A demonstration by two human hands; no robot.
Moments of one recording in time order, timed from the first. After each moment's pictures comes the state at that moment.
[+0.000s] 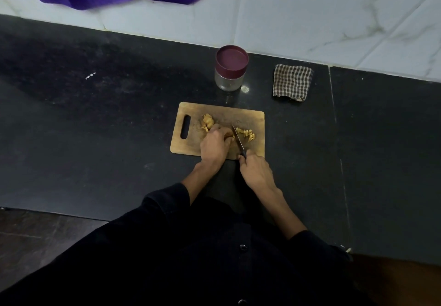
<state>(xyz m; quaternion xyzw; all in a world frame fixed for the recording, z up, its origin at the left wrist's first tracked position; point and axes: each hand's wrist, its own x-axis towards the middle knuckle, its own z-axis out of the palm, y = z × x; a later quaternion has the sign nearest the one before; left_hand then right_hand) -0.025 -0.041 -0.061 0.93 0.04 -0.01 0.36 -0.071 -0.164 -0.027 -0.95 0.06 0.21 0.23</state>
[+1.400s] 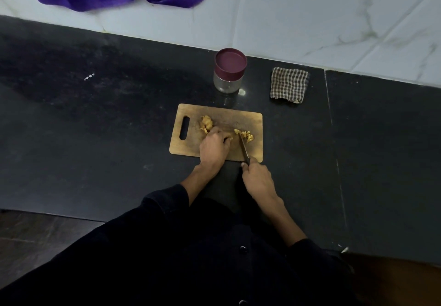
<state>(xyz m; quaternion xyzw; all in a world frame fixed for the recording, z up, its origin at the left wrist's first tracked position) -0.031 -0.042 -0.056 0.94 0.03 0.00 0.34 -0.088 -0.169 -0.025 -0.94 0.11 0.22 0.24</state>
